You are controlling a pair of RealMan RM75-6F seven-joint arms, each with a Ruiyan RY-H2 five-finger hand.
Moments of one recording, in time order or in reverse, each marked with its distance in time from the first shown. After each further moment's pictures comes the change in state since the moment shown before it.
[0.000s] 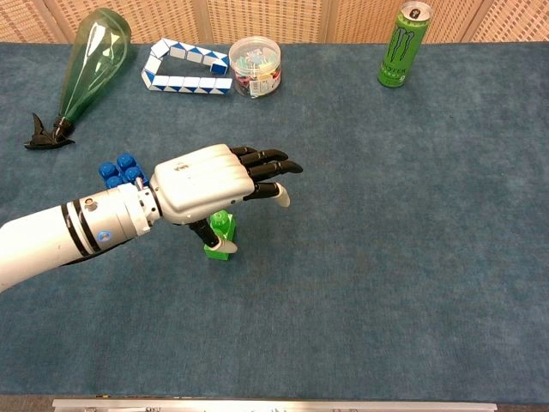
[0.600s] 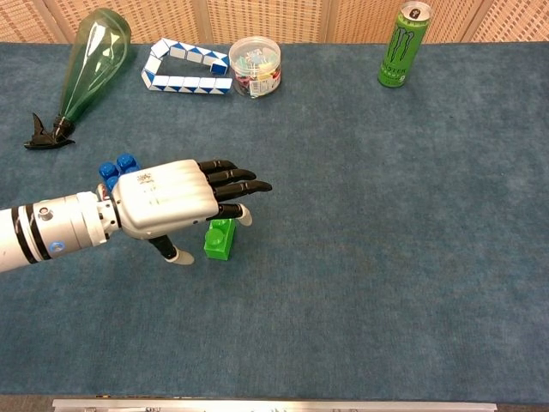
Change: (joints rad) left arm 0.011 0.134 0.077 -0.066 0.046 -0.037 0.069; right arm 0.003 -0.003 0.000 -0.004 0.002 -0.002 -0.012
